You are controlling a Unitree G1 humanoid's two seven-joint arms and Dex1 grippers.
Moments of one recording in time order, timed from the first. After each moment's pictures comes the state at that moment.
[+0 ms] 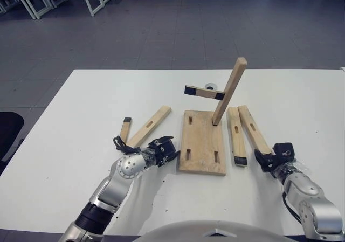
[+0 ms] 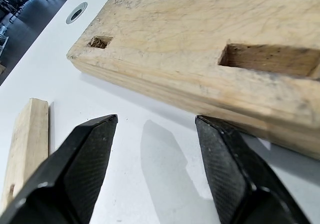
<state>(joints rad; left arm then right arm) 0.04 0.49 -0.34 -0.19 0.24 0.19 -0.60 0.30 -0.36 -0.10 -0.43 0.26 0.65 0.12</state>
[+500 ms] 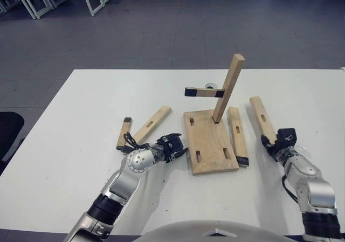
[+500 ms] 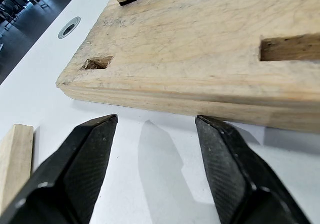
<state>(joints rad) -0.05 0.42 -0.38 -0.09 0.22 0.17 -0.61 0.04 -0.36 -0.21 -0.16 0.26 0.51 0.20</state>
